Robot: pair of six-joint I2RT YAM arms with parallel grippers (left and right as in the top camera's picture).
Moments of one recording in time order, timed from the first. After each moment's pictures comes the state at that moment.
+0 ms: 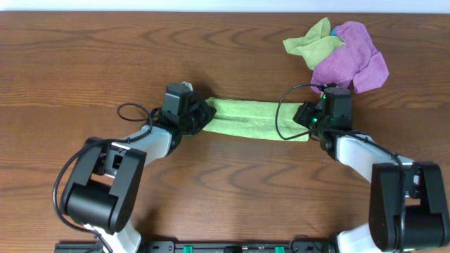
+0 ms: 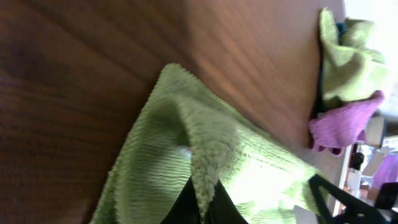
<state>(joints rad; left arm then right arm) -0.33 1.84 0.80 0.27 0.40 -1.03 0.06 1.69 0.71 0.16 -0.16 0.56</state>
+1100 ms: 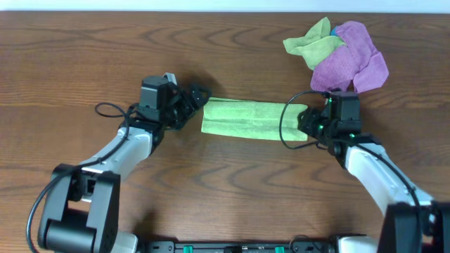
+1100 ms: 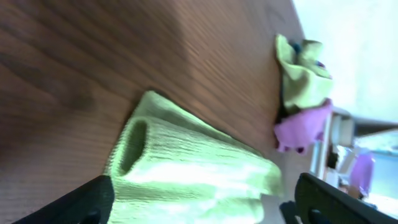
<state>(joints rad) -0.21 1.65 0.81 0.13 0.51 -0.97 0.06 1.45 0.71 -0.21 -0.16 0.55</state>
